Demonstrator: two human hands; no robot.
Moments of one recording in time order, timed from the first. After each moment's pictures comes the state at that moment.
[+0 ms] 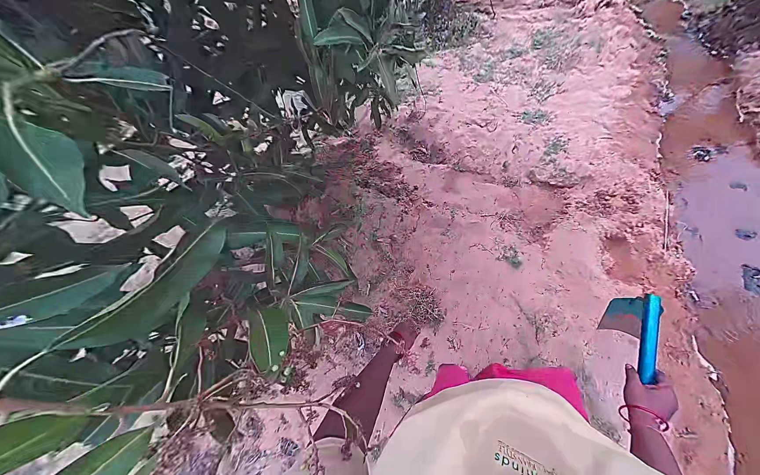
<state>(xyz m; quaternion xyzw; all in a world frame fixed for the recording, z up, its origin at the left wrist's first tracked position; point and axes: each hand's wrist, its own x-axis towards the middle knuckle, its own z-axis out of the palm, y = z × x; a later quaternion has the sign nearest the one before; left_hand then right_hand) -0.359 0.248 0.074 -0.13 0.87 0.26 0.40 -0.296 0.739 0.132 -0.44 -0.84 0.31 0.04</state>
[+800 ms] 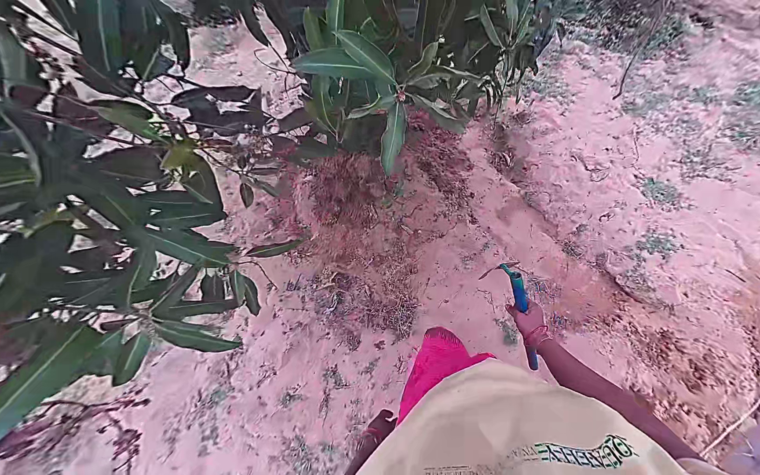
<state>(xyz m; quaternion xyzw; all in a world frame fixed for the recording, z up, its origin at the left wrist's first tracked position) -0.345 0.480 -0.105 -0.53 0.61 0.48 0.36 -0.812 0.612 0.122 0.11 -0.86 0.39 -0.31</state>
